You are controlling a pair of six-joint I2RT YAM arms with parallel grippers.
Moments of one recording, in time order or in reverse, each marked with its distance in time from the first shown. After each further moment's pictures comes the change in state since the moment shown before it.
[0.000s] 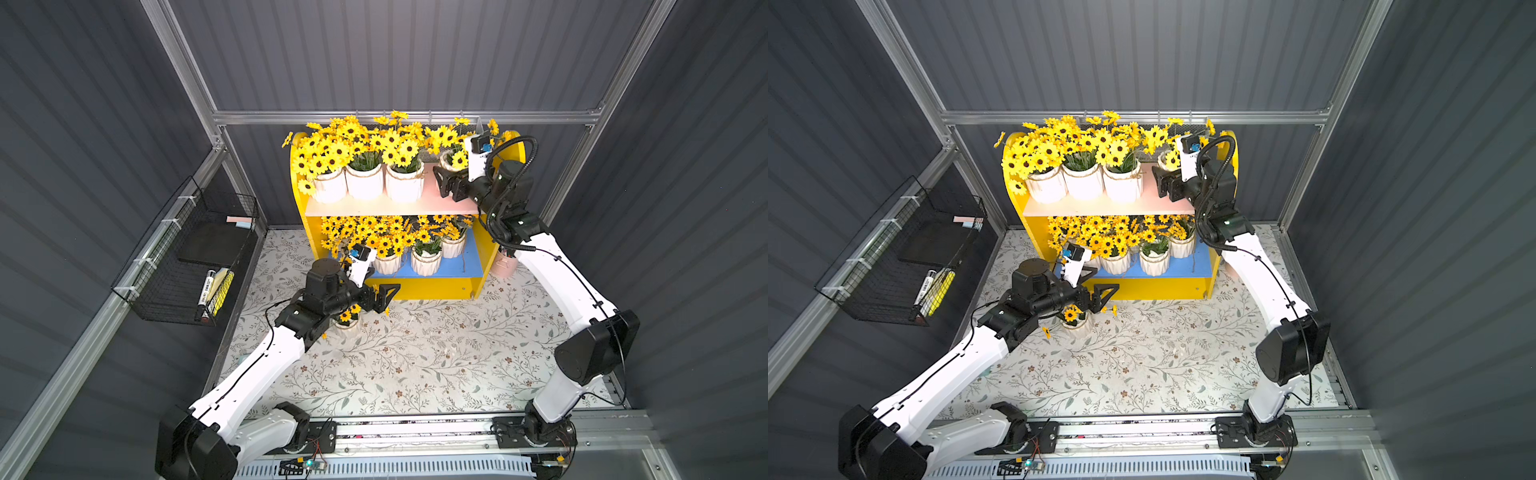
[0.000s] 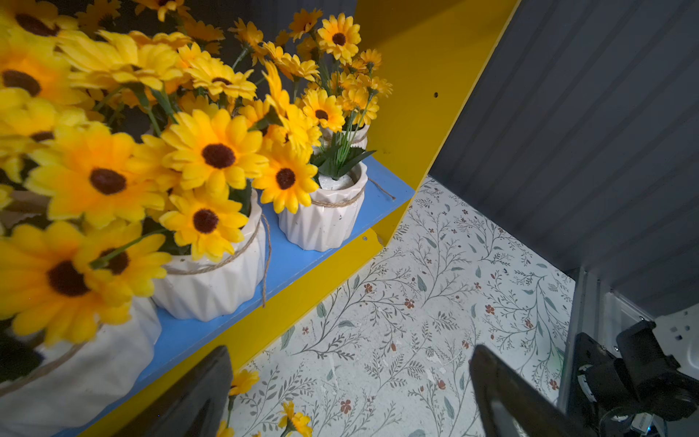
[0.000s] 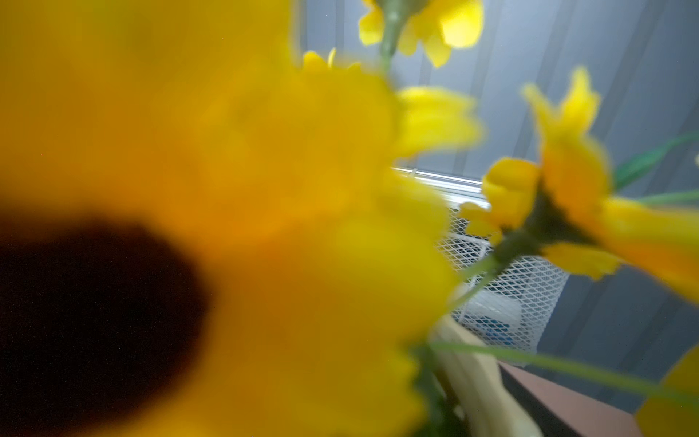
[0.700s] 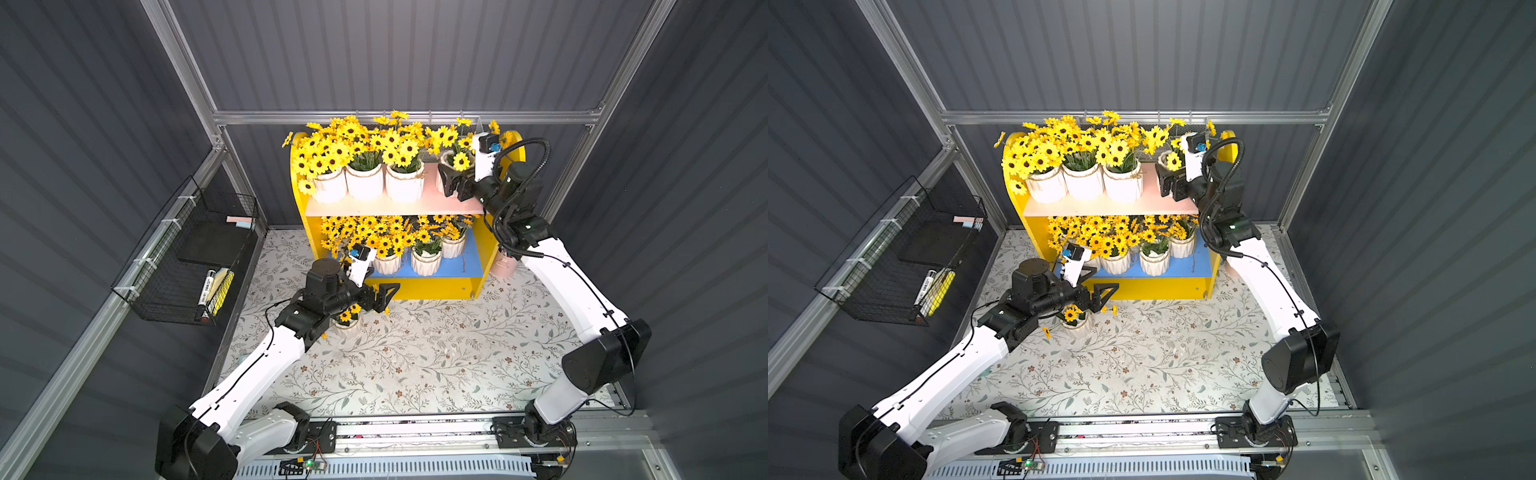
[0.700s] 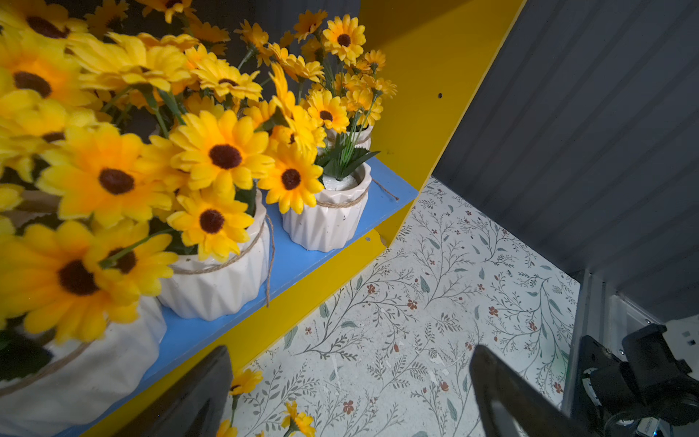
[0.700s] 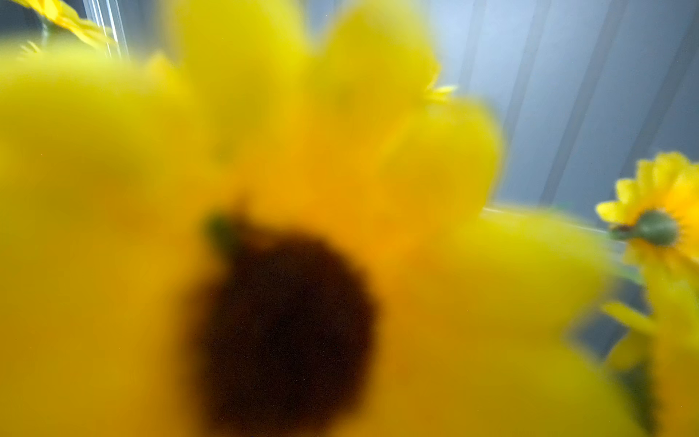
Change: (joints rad) left arm 0.000 0.002 0.001 0.000 -0.011 0.000; right arm 0.000 -0.048 -0.018 0.025 0.020 -0.006
